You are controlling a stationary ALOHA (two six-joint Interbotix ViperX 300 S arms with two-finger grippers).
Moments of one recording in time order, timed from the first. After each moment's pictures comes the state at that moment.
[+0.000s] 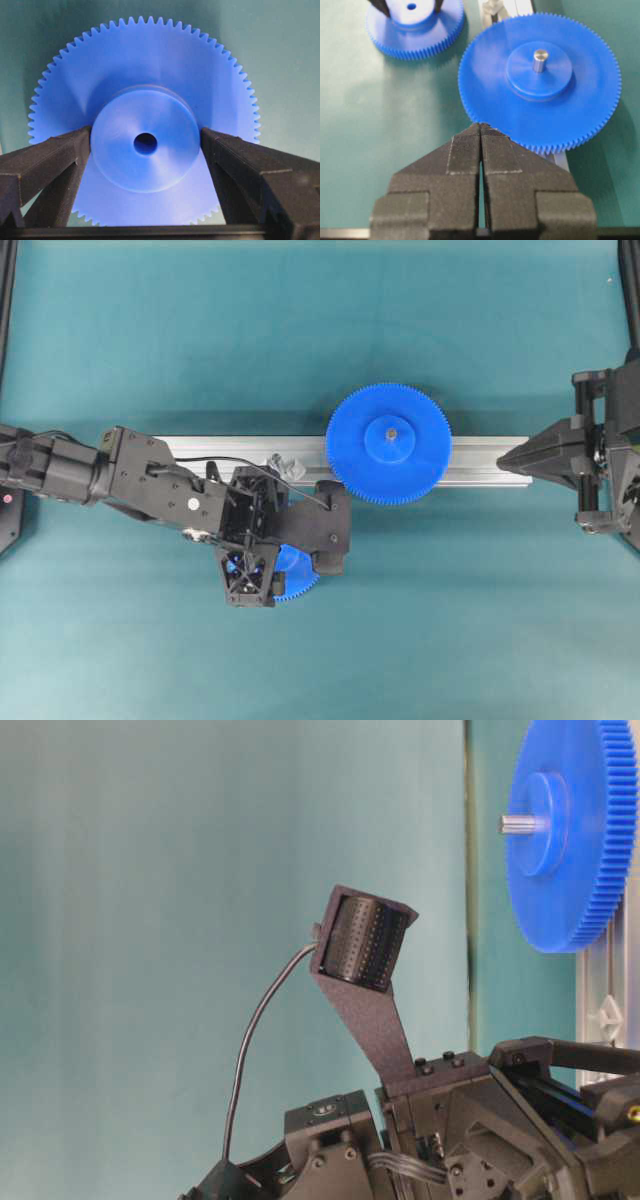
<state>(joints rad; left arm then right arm) -0.14 0.22 0.40 0.02 0.57 -0.11 -0.05 -0.85 1.19 0.03 0.18 0.08</state>
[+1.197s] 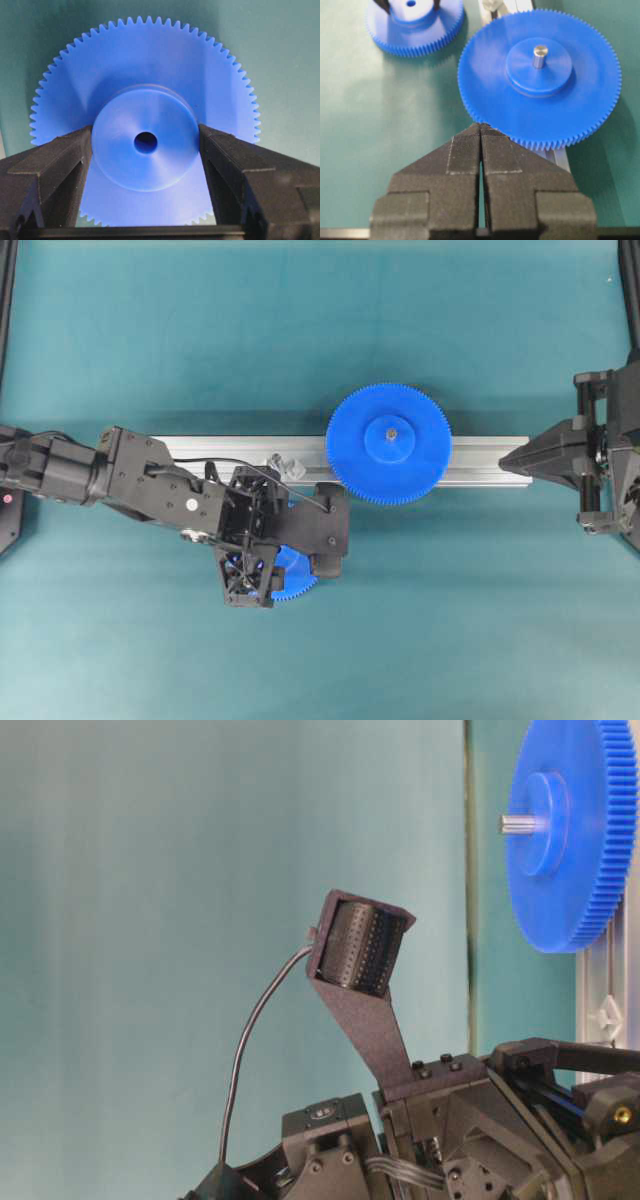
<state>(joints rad) -0.14 0.21 0.41 0.02 0.58 -0.09 -0.05 -0.86 1.20 0.03 0.18 0.09</state>
